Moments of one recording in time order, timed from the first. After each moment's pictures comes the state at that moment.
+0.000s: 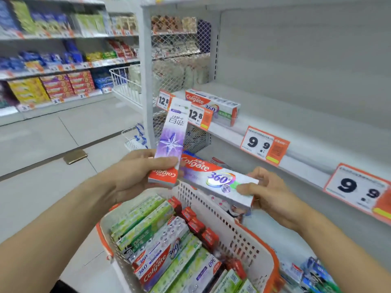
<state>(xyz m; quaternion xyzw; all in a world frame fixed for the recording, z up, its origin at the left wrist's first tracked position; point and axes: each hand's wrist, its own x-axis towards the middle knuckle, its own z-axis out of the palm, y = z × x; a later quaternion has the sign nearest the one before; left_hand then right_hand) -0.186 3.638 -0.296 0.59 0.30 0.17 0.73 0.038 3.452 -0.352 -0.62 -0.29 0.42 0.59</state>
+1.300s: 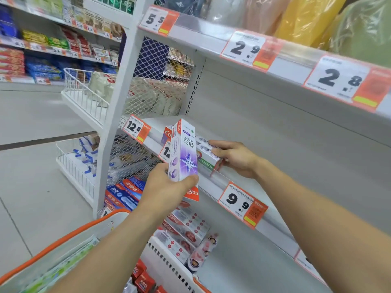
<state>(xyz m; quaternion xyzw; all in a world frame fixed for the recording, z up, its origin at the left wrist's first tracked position) -0.082 3.665 -0.296 0.59 0.28 0.33 0.68 0.151 3.618 -0.238 -0.78 -0.36 0.27 0.44</state>
